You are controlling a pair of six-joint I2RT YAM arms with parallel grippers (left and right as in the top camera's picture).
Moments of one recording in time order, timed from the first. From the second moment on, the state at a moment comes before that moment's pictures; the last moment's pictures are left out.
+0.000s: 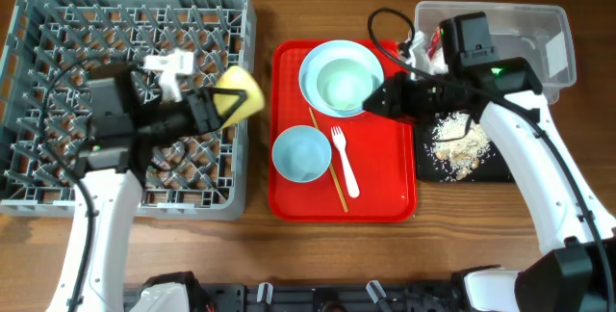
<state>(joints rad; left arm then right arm) 0.13 1.24 0.88 -0.45 0.90 -0.32 0.18 1.53 1.30 -0.97 -0.65 0.31</state>
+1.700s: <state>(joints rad) 0.19 1.40 1.18 -1.17 0.08 -0.29 0.18 1.41 1.30 -1.12 -0.20 0.23</state>
